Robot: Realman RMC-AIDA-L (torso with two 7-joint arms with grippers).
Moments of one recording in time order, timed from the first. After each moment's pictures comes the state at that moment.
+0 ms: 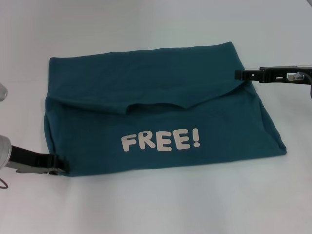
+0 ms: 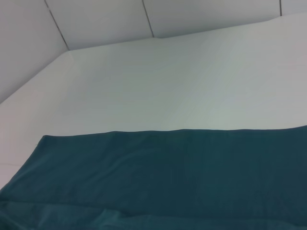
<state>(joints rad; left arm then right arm) -0.68 -2.09 0.80 0.88 2.67 1.34 -2.59 0.58 2.07 -0.82 -1.01 -2.23 -1.04 2.24</state>
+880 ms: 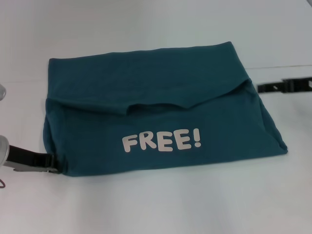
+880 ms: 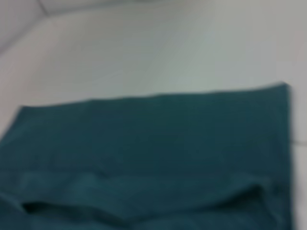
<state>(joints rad) -0.67 -2.09 0.81 0.89 2.67 1.33 -2.57 0.57 2.01 -0.82 -1.08 -2.40 -1.19 2.45</state>
